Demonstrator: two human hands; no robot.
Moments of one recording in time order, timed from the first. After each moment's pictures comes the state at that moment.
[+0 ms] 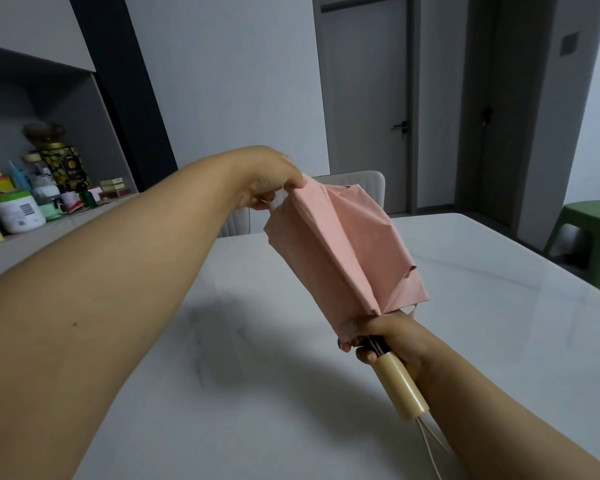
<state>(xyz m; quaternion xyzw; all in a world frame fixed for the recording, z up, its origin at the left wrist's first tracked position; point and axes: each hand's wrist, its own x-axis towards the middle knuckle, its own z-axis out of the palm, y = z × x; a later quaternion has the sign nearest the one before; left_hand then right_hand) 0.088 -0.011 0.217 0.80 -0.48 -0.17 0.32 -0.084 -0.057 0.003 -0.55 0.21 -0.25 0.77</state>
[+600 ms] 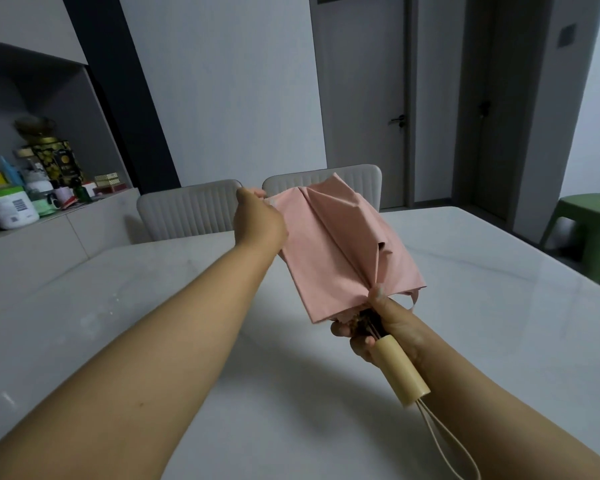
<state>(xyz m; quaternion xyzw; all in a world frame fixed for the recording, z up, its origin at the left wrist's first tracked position) 0.091 -0.029 0.122 0.76 -0.34 0.00 0.56 -0.087 -0.048 0.010 -0.43 0.12 -0.22 0.87</state>
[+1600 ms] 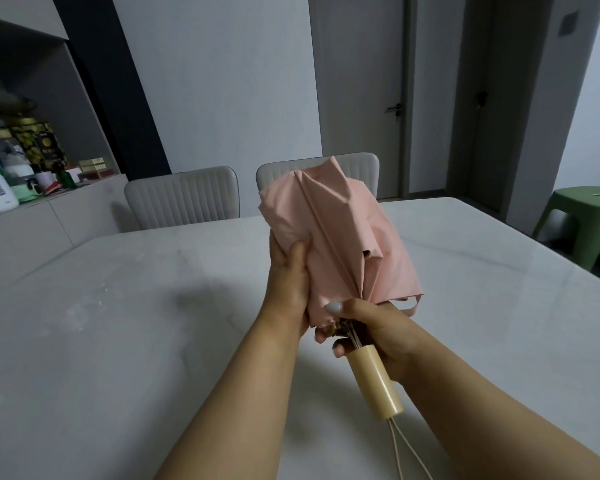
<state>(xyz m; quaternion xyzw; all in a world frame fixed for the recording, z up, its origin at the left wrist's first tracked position) 0.053 -0.015 0.035 0.51 -0.35 -0.28 0.73 -0.079 -0.032 0.013 -0.53 0.16 -0.25 0.80</state>
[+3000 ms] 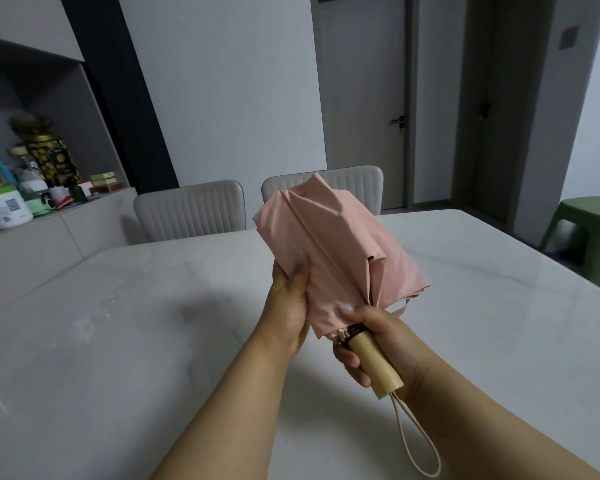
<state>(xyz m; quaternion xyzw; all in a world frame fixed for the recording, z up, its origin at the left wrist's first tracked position) 0.068 -0.010 0.025 0.48 -0.38 -0.35 0.71 -0.079 -0.039 0.013 -0.53 0.18 -0.20 0.80</state>
